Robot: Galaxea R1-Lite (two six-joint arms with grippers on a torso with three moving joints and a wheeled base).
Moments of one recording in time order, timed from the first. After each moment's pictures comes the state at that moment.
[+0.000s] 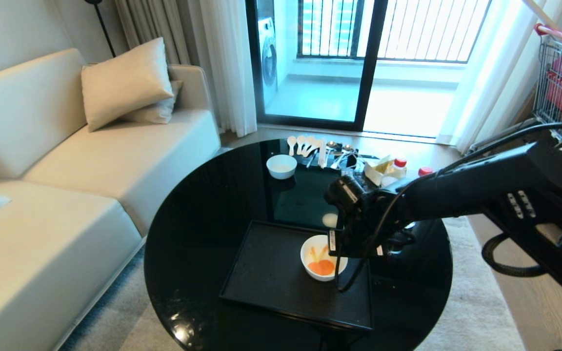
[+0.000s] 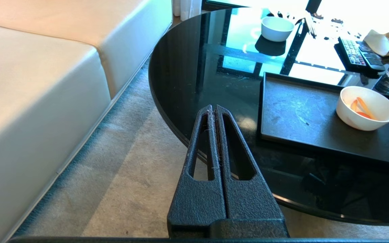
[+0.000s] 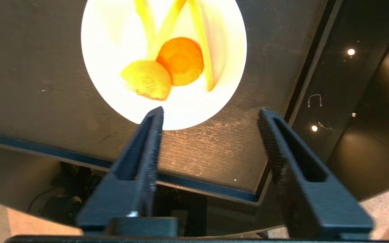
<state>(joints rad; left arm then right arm) 0.00 0.00 0.00 0.00 0.01 -0.08 0.59 2.26 -1.55 0.37 -0.17 0.55</state>
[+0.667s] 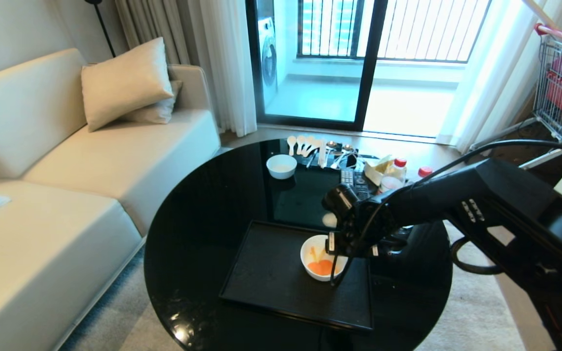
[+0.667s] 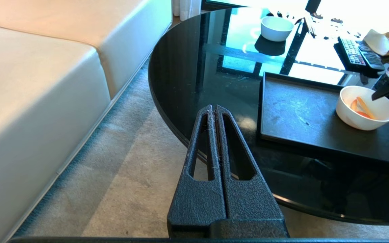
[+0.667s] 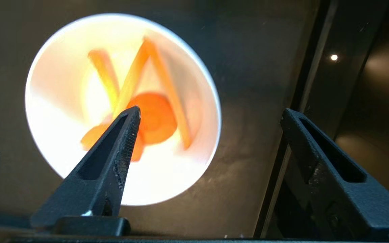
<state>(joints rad) 0.00 0.00 0.00 0.00 0.01 -0.08 0.54 2.39 -1.62 0.29 -0.24 0.55</state>
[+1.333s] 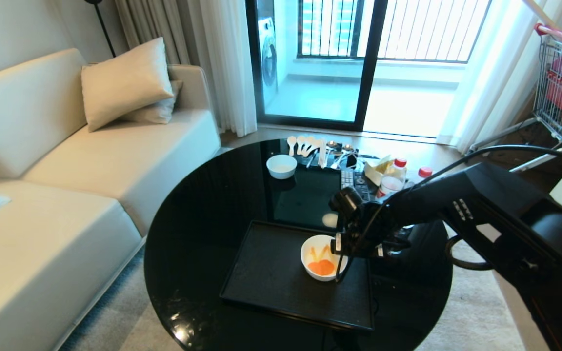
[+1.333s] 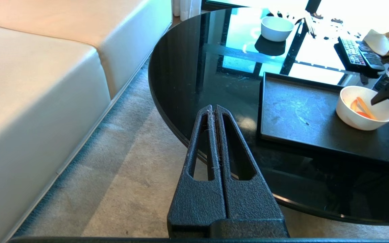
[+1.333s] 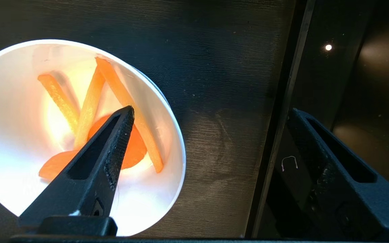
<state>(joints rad) 0.00 0.00 0.00 0.00 0.01 -0.08 0.49 2.44 -1.64 0.29 -0.25 0.55</state>
